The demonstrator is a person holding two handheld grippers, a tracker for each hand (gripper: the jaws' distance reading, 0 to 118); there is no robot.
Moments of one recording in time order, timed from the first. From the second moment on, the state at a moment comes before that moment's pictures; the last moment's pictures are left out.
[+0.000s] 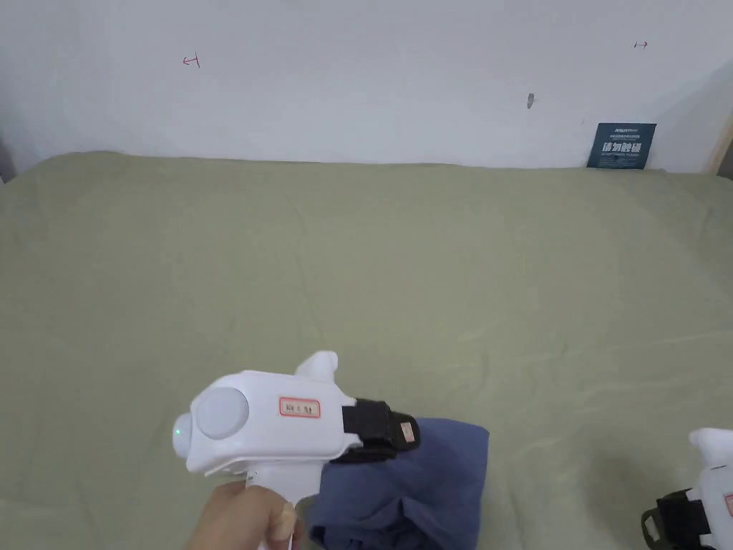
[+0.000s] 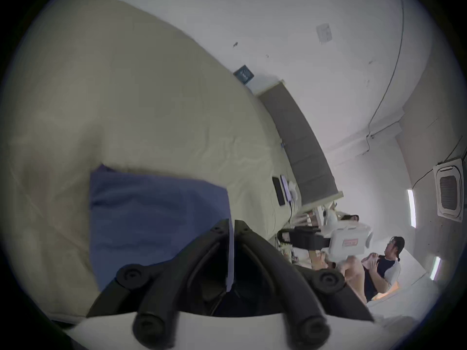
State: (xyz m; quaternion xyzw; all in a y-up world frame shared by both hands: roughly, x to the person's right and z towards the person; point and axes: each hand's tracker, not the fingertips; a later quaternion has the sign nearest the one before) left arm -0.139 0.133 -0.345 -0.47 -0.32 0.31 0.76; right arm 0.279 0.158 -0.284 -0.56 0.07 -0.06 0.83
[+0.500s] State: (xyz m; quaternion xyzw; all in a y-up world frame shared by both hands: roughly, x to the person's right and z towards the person) left arm -0.087 0.041 -0.309 -0.54 -0.31 0.33 0.71; right arm 0.254 0.162 -0.289 -0.55 0.09 -0.05 0.83
